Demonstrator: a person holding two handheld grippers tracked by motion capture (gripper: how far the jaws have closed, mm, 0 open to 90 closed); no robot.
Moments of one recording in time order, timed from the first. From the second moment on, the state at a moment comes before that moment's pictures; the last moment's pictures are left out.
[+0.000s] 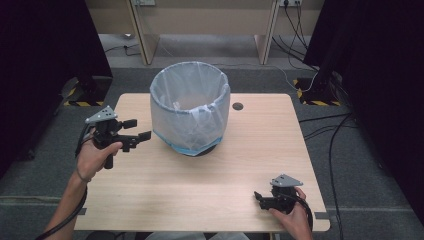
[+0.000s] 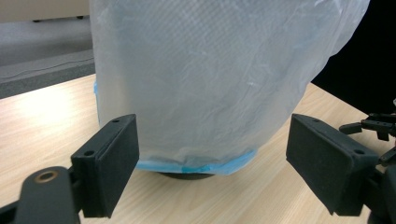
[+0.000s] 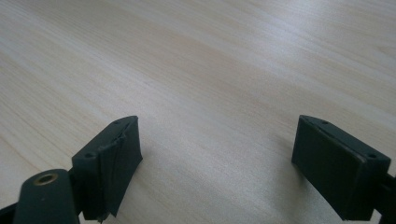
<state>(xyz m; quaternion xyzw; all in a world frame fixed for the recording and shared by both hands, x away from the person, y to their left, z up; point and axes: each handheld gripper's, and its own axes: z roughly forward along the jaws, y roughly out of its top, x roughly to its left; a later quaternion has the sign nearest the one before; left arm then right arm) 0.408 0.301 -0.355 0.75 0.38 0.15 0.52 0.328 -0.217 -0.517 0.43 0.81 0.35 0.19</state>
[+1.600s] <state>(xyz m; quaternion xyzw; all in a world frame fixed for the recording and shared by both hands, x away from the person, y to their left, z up) 0.377 0.292 -0.468 0.77 0.40 0.14 0.48 0.328 -0.218 -0.517 0.43 0.81 0.34 0.19</state>
